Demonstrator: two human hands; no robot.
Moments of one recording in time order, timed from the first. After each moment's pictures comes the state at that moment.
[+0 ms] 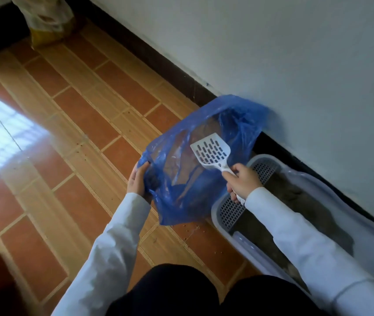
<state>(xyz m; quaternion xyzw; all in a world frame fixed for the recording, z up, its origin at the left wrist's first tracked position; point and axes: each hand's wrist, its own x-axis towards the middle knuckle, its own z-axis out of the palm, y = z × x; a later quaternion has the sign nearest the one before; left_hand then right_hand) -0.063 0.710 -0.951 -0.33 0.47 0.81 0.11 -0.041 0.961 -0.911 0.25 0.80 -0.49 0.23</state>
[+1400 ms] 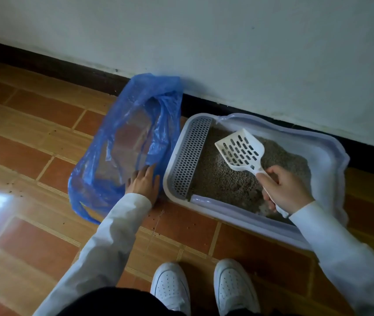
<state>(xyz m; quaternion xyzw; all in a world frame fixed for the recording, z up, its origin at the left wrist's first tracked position) -0.011 0.812 -1.014 0.18 0.96 0.10 0.17 0.168 1.075 -0.913 0.37 0.80 -0.46 0.08</state>
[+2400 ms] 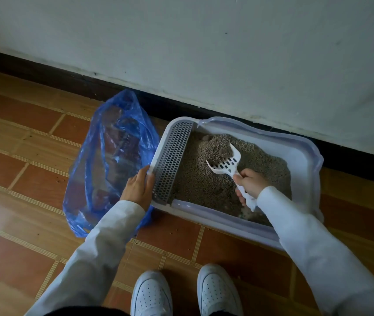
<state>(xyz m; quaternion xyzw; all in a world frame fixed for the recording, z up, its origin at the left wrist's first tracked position) 0.014 0.846 -0.994 0.15 0.92 0.28 0.21 0.145 1.100 -0.963 0.48 0.66 -0.55 0.17</state>
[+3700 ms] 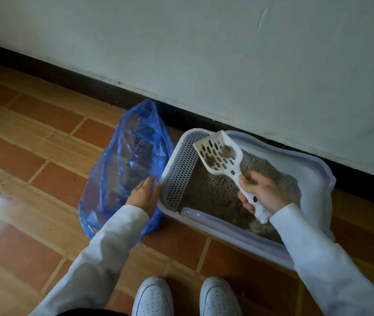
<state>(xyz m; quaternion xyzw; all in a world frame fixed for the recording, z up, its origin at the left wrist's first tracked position) 0.014 0.832 -0.985 0.13 0.93 0.26 0.23 0.143 1.079 -0.911 0.37 0.65 -0.66 0.08</state>
